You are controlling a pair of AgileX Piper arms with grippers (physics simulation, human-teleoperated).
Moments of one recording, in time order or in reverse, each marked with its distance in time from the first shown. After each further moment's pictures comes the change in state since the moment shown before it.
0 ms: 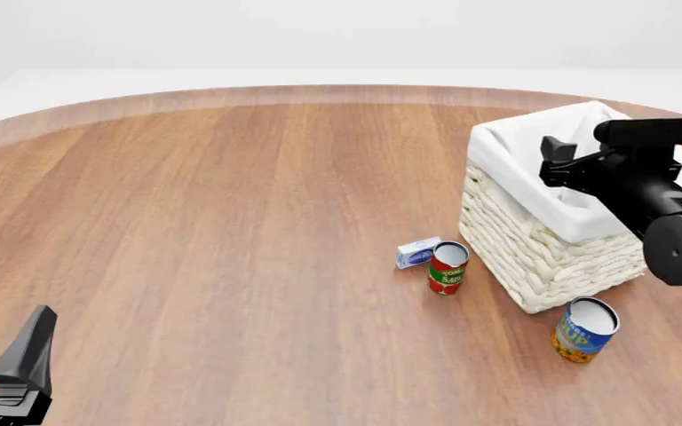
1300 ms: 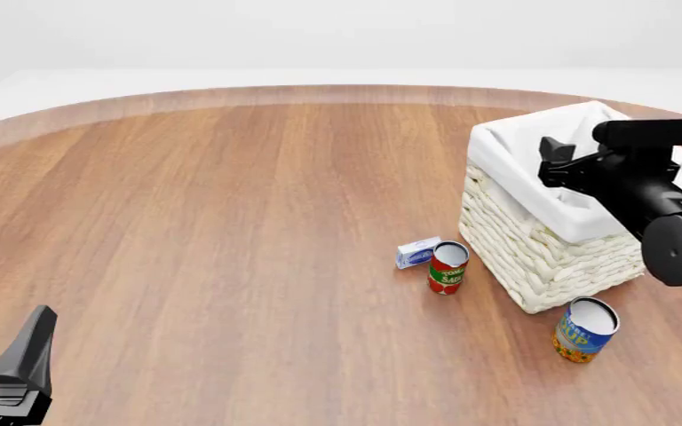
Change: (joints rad) left arm 0.000 0.000 0.000 0.000 0.000; right arm 0.003 0.004 0.001 -0.003 0.006
